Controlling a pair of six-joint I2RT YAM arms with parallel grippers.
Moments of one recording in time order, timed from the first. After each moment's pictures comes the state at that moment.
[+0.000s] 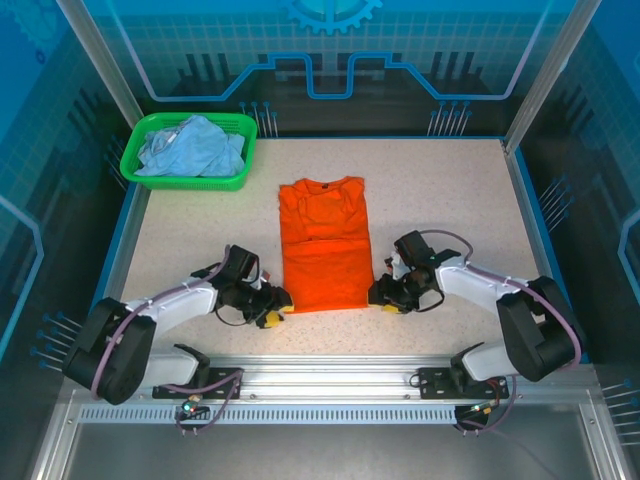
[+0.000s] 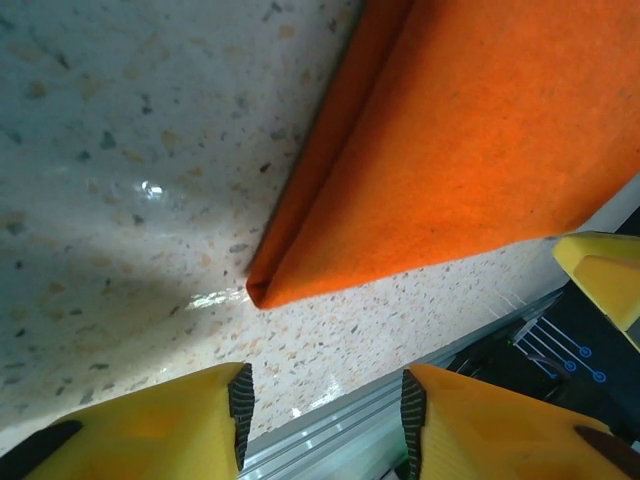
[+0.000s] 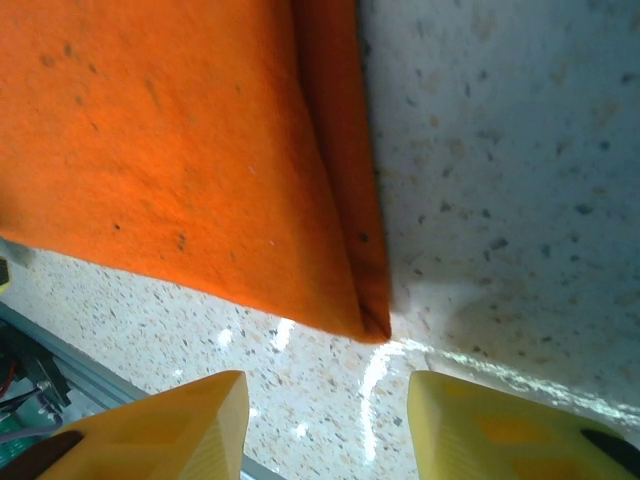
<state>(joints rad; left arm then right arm) -0.39 1.29 0.47 -0.37 0.67 -1.03 0.44 1.41 0.66 -0.57 -0.51 0.61</state>
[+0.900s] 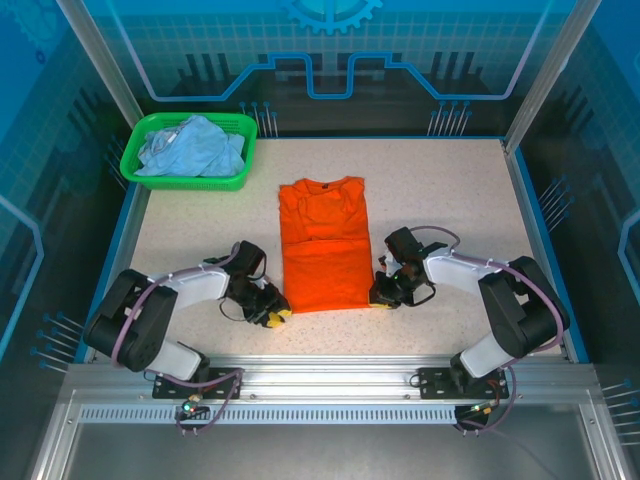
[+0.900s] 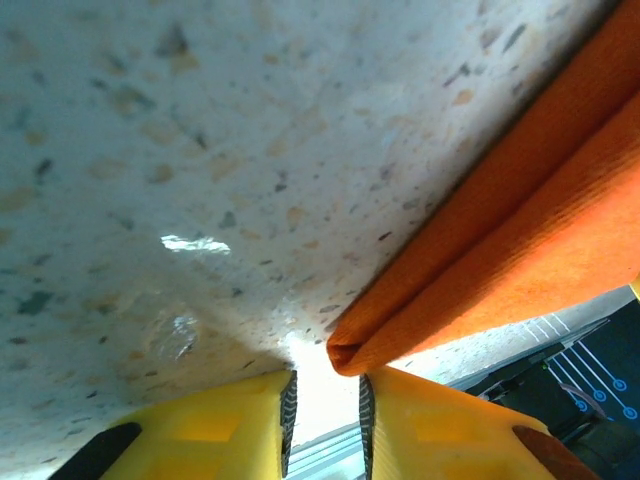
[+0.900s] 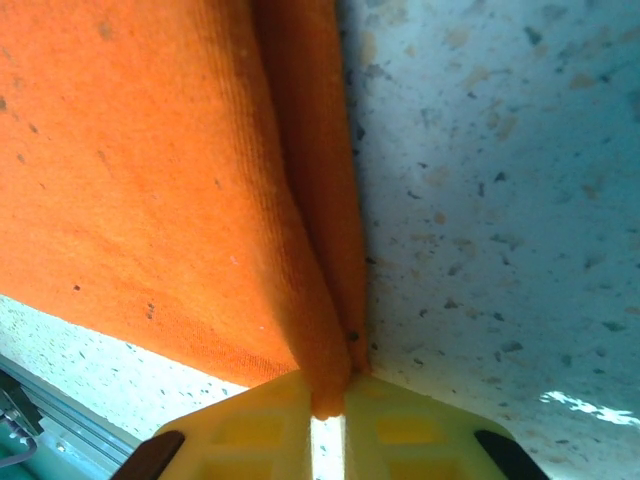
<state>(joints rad) -0.39 1.48 0.57 -0.47 0.66 -1.01 0.46 1.55 0.72 -0.57 -0.47 0.60</state>
